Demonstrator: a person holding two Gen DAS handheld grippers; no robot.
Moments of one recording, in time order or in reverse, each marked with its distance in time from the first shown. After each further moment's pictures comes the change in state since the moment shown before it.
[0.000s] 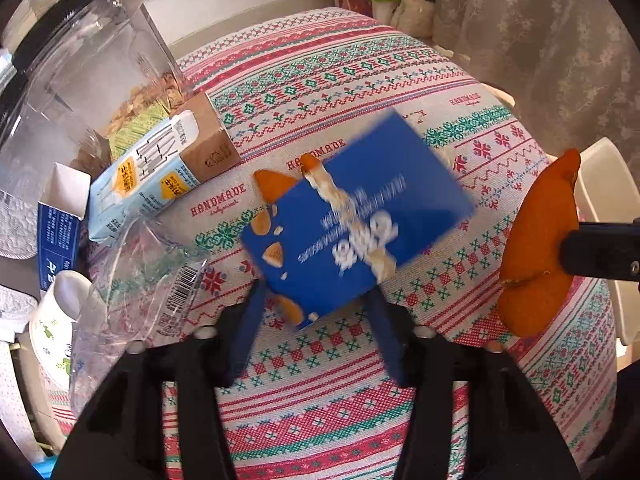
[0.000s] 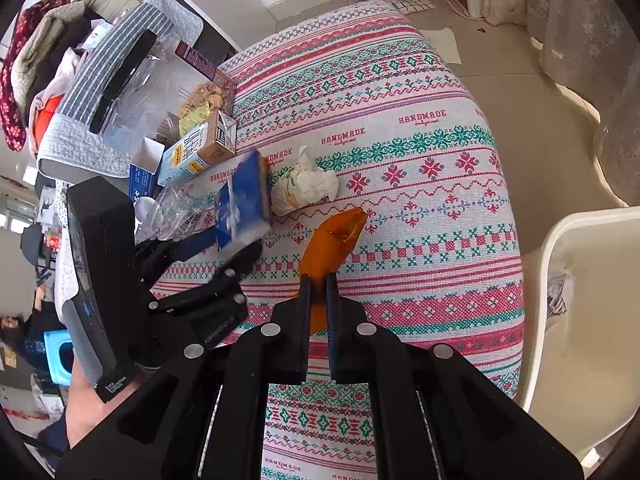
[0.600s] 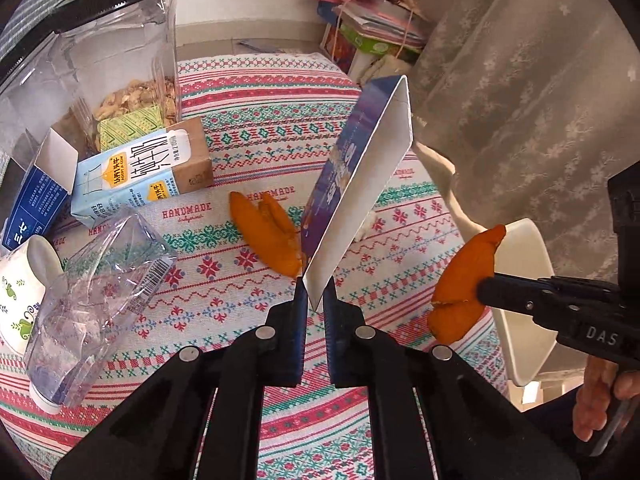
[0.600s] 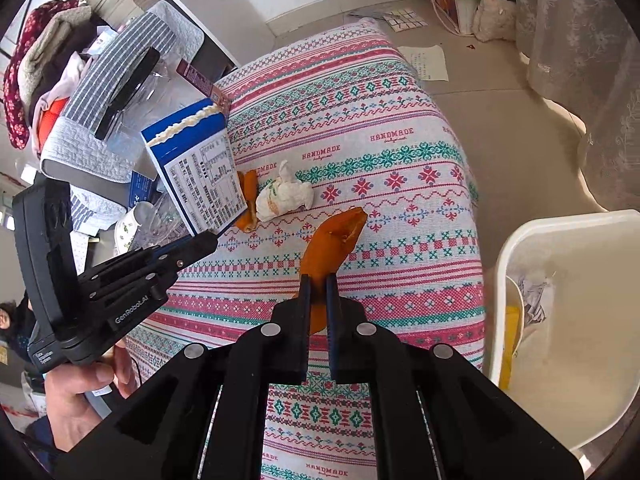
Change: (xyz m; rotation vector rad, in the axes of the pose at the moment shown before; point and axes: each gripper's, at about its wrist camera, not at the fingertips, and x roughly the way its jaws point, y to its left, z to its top) left arm -0.054 0.016 -0.010 -0.183 -0.111 -0.289; right arm -0.029 -0.015 -0.006 -0.020 -0.056 -0.022
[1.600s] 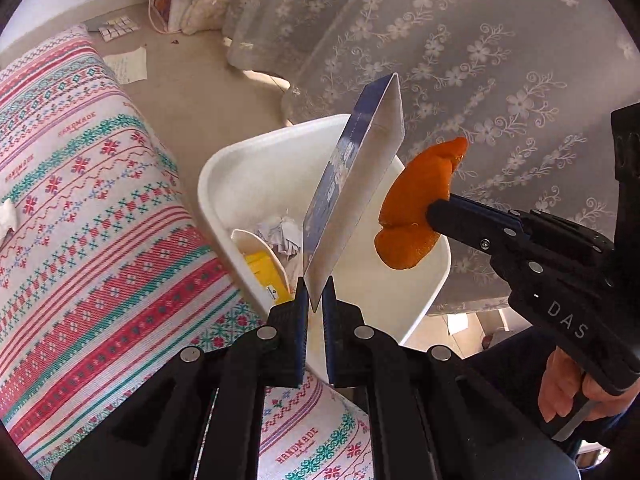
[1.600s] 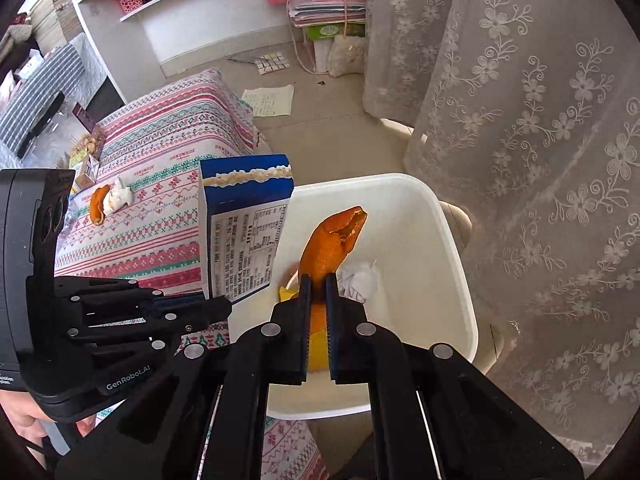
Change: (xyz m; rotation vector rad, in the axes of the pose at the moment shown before) left arm 0.066 -0.213 -0.038 0.255 0.230 -0.343; right arm -0.107 -0.119 -0.069 0.057 -0.163 -0.422
